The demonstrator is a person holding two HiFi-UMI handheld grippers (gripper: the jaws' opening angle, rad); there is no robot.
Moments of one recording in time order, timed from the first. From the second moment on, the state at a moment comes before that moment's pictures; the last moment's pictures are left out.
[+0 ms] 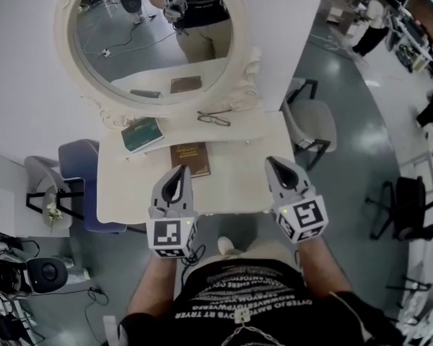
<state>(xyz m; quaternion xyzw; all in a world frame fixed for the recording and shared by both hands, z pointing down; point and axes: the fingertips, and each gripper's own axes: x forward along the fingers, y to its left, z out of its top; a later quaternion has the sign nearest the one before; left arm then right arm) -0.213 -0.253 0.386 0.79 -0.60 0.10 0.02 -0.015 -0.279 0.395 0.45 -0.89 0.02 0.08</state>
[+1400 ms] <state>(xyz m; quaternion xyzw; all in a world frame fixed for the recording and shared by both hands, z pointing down) -0.178 -0.335 0.488 0.78 -0.61 0.12 0.11 0.004 -0.383 0.571 0.42 -0.87 0.13 0.21</state>
